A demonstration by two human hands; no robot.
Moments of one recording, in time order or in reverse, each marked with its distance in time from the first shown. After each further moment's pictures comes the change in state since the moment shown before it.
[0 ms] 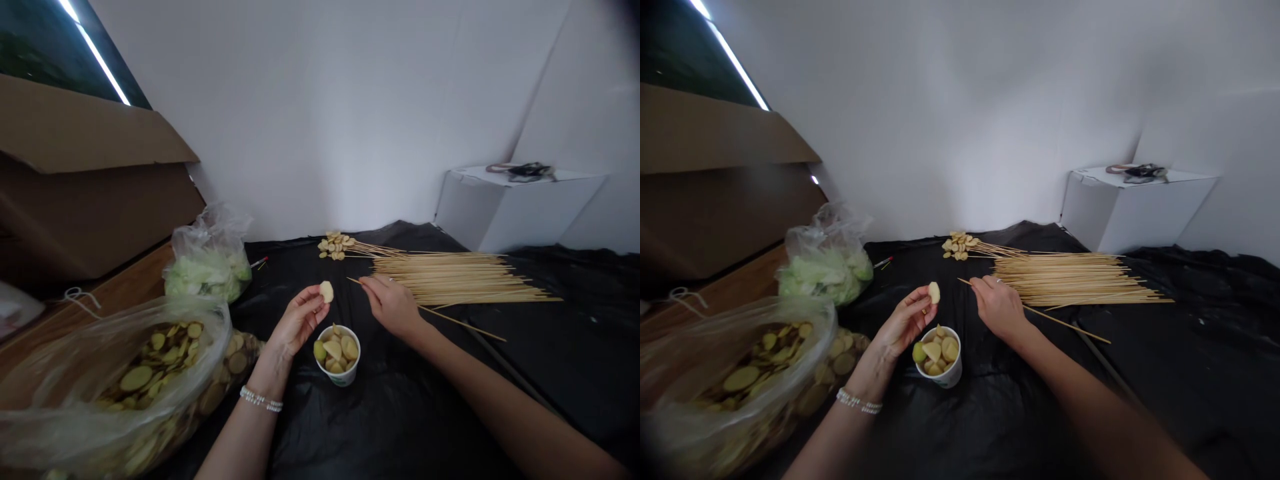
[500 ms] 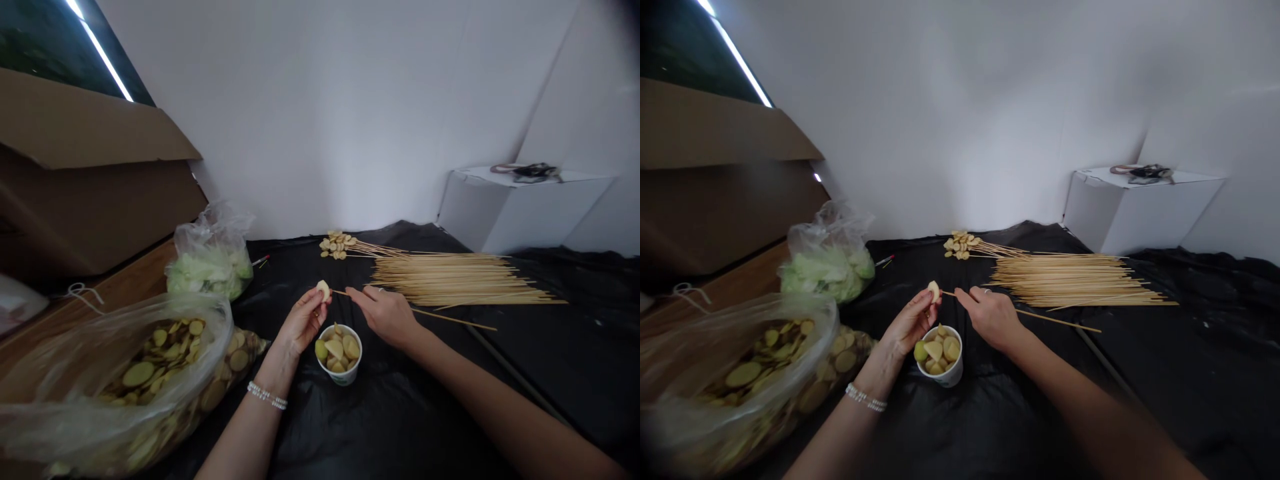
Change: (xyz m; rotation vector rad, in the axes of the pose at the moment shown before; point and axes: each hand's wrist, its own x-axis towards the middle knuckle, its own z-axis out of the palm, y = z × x) left_hand 0.010 -0.013 -0.005 -0.147 0.151 -0.091; right_hand -0.008 -0.016 -0.002 -0.161 -0.024 -0.262
